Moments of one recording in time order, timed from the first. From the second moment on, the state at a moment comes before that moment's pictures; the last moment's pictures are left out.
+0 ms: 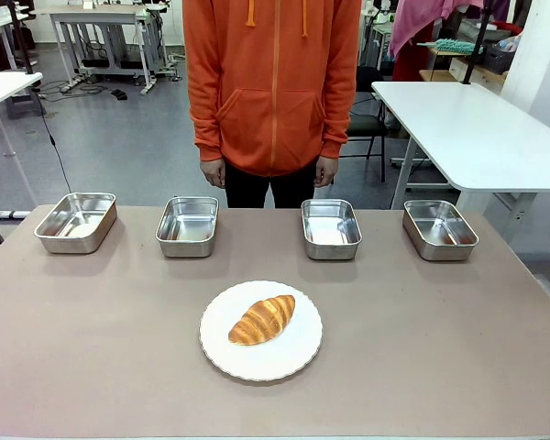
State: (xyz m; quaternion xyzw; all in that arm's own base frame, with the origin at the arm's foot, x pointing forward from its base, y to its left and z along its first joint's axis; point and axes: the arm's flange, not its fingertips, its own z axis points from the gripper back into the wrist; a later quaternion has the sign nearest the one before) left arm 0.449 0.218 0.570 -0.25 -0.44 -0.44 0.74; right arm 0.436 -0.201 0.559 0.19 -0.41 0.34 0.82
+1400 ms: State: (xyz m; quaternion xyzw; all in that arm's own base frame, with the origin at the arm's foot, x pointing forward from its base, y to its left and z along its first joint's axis) left arm 0.449 0.218 0.570 -0.25 -0.44 -0.44 0.74; right arm 0.436 -0.201 0.559 0.19 -0.41 0.34 0.82
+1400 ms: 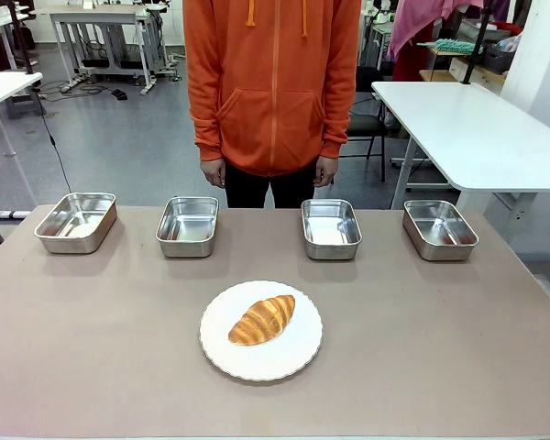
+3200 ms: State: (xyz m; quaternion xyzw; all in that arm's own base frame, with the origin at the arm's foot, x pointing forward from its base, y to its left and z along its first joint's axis) left arm 0.449 0.218 0.570 -0.25 -0.44 -0.44 0.74; right arm 0.436 -0.200 0.559 0.19 -0.41 0.34 0.82
